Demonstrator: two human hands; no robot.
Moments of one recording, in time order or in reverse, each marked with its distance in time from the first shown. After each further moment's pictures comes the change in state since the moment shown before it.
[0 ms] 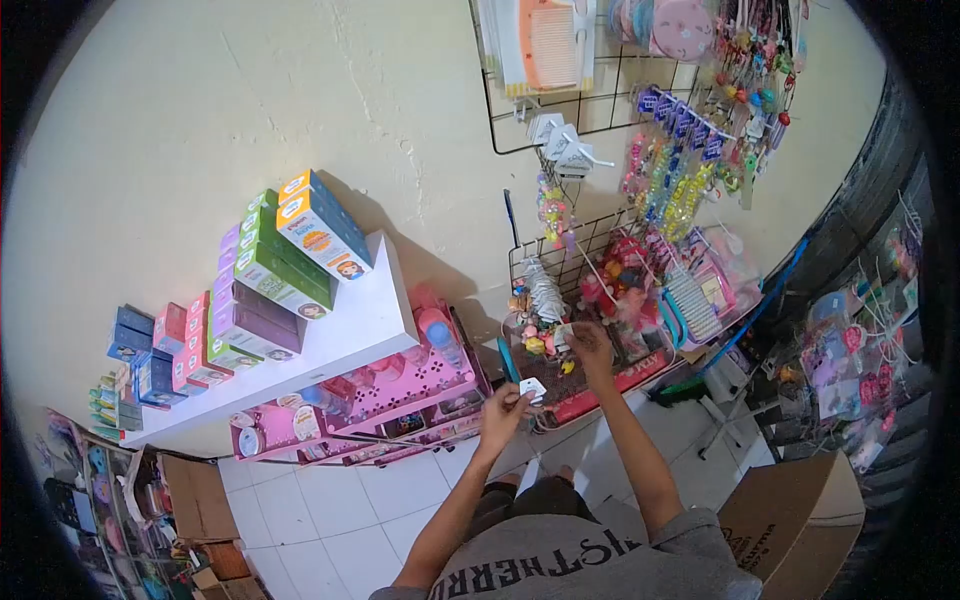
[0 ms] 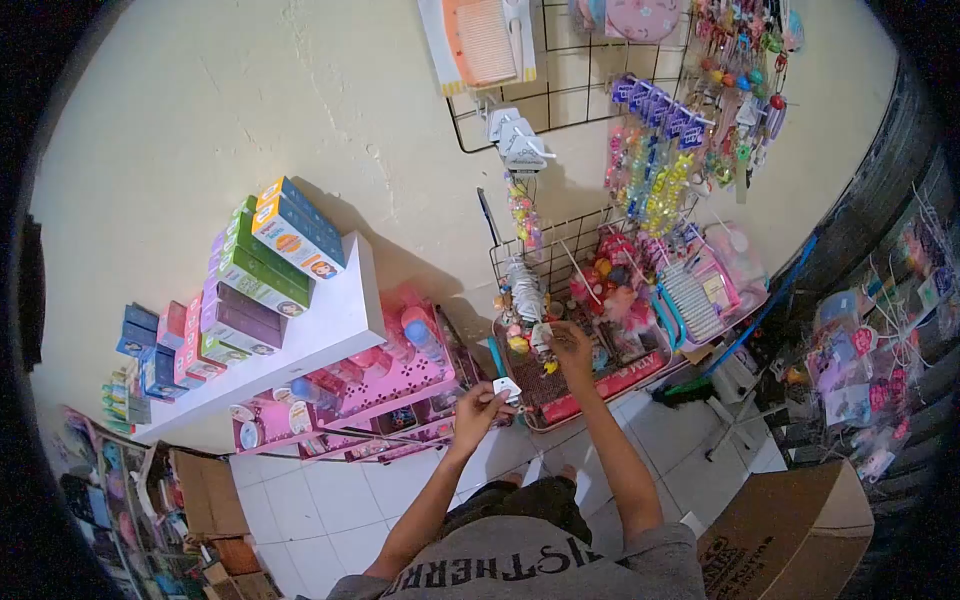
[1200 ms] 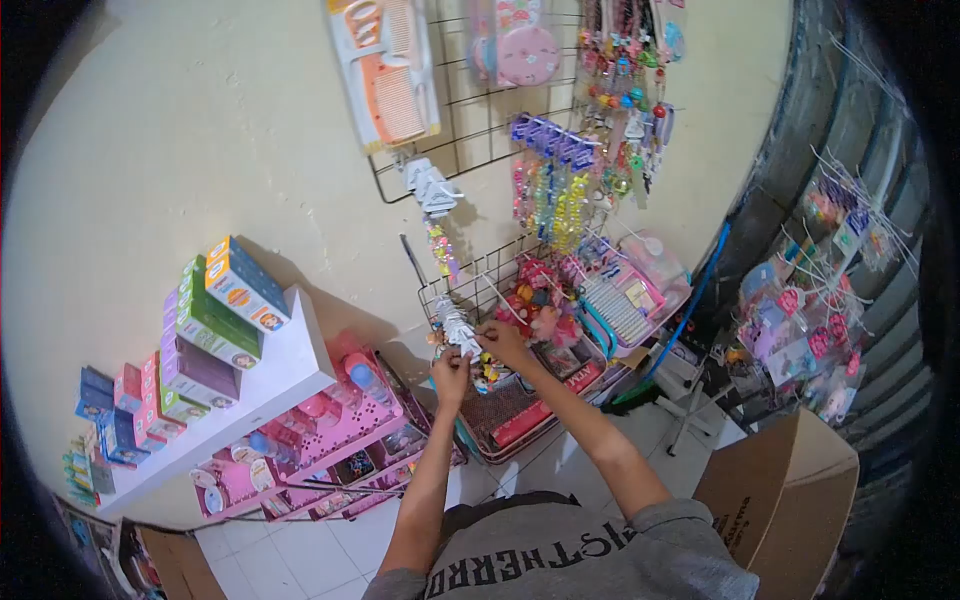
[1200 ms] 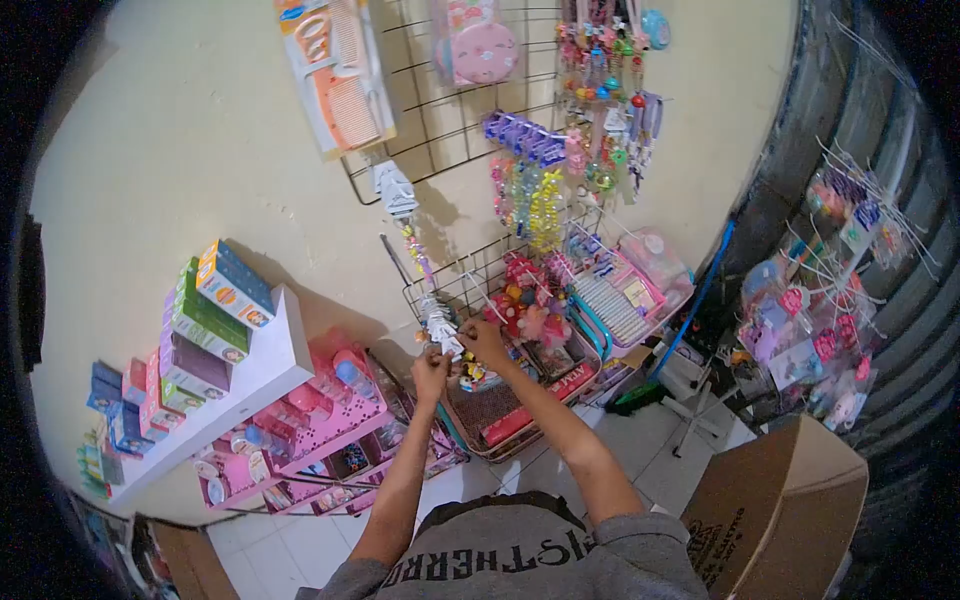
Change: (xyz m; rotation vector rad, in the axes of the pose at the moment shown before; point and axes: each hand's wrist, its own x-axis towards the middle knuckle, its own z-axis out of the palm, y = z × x) left_hand 0.110 -0.012 0.041 0.401 0.191 0.364; right_hand 0.059 0.000 -0.010 -0.435 -0.162 -0.229
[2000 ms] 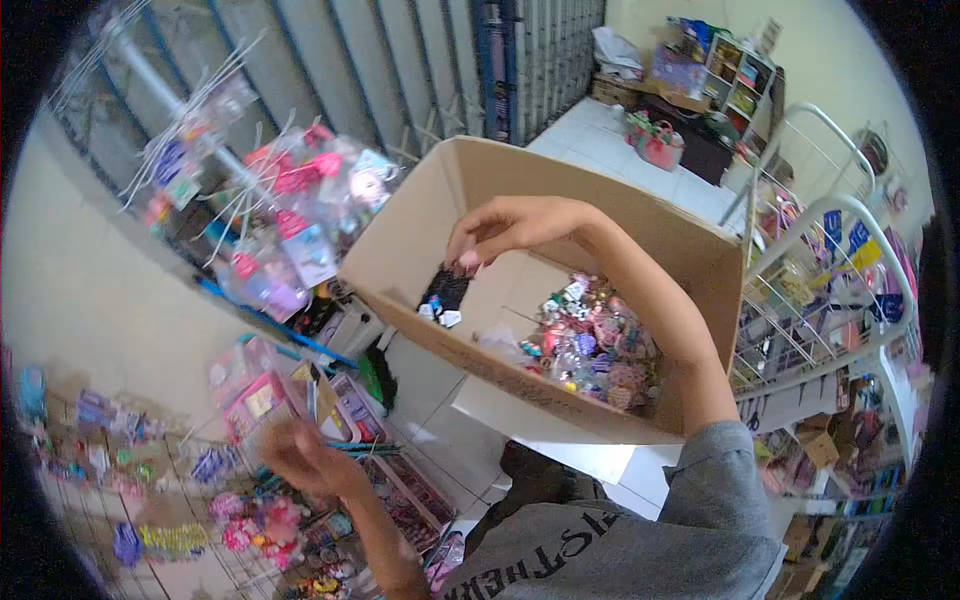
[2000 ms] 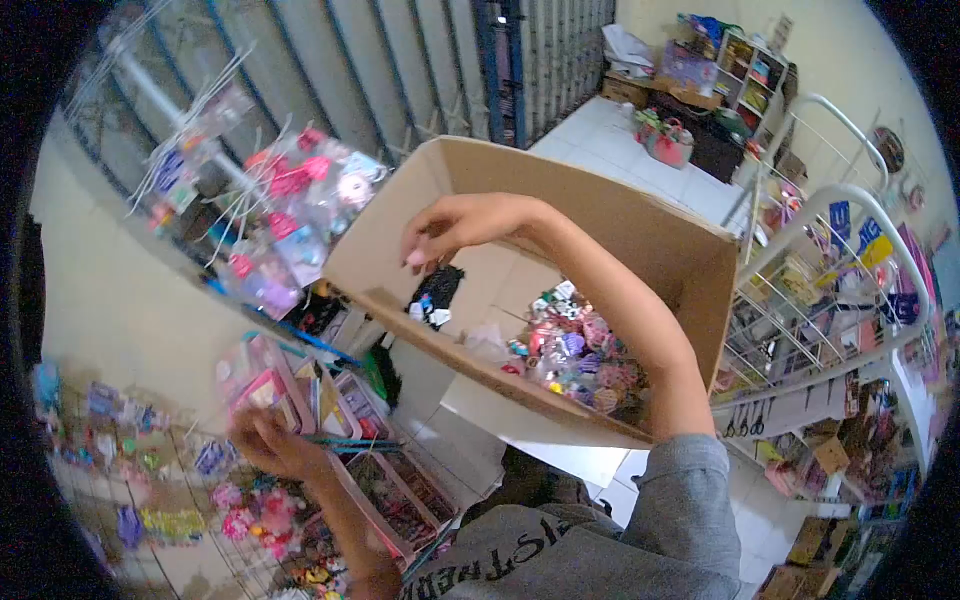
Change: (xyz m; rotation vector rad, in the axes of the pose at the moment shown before) left_hand -0.208 0.282 0.188 -0.916 -0.740 0.451; right_hand -0.470 -0.260 -0.350 -0.076 0.571 0.479
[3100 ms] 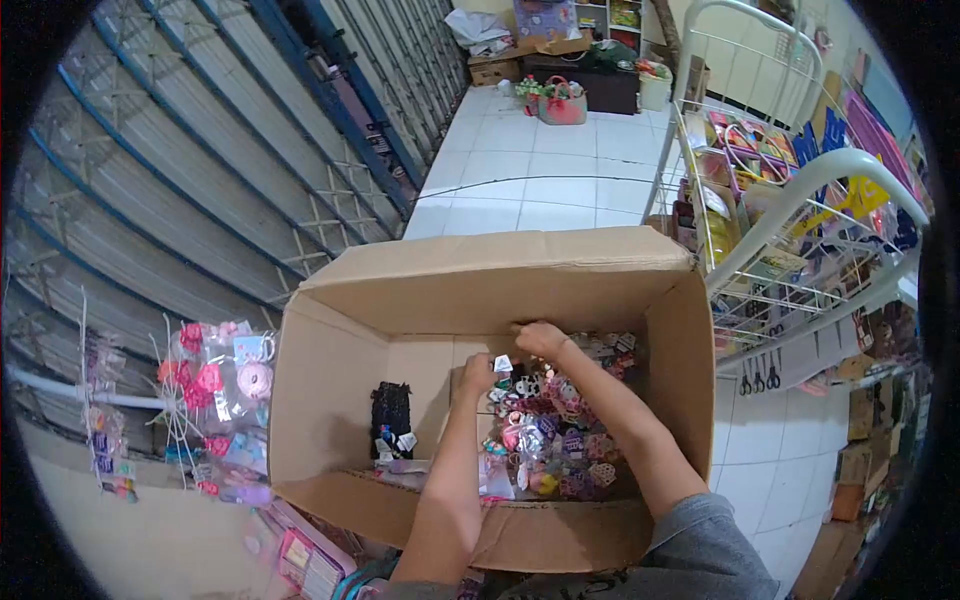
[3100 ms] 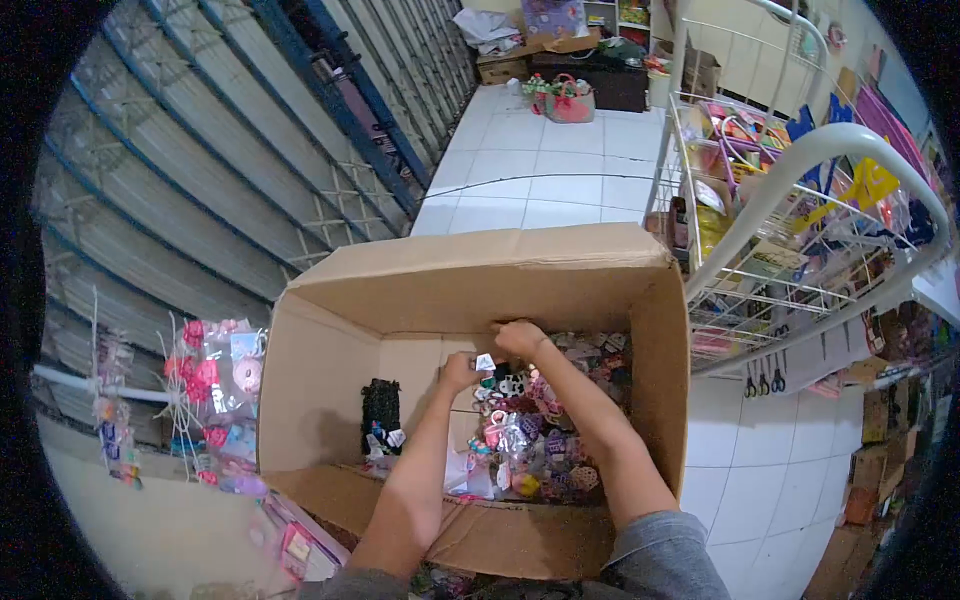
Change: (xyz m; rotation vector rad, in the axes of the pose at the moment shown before) left_hand -0.239 -0.230 0.306 0.457 -1.907 -0.139; right_hand -0.144 0.311 -0.023 -1.008 0.573 0.631
